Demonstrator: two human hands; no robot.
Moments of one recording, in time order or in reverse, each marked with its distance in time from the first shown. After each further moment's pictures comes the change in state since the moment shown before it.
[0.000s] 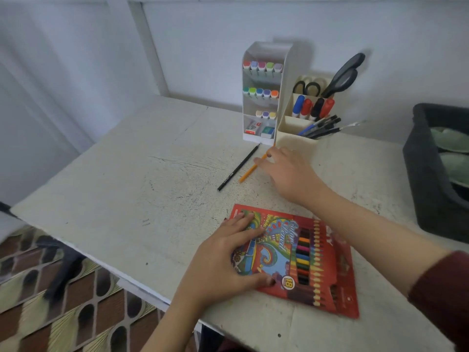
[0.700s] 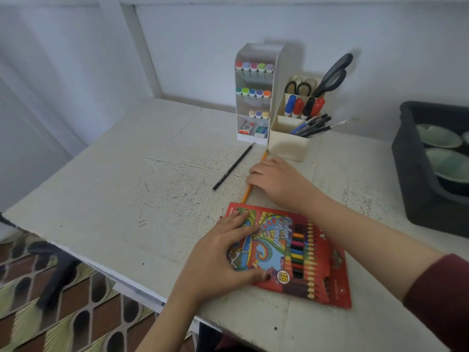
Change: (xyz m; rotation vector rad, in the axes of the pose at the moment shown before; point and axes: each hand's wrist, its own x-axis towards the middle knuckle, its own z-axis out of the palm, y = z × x) left_hand 0.001 -0.003 0.000 0.005 0.006 0.015; right_hand -0.008 -0.004 0.016 0.020 0.086 -0.296
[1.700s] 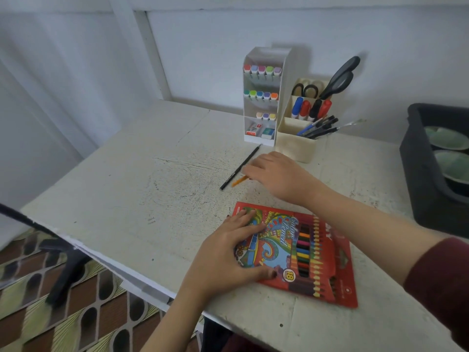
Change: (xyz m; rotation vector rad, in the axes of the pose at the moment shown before) left_hand -0.001 0.003 -0.002 0.036 -0.041 -0.026; right_hand 0.013 -0.006 -0.018 0.037 0.144 -0.069
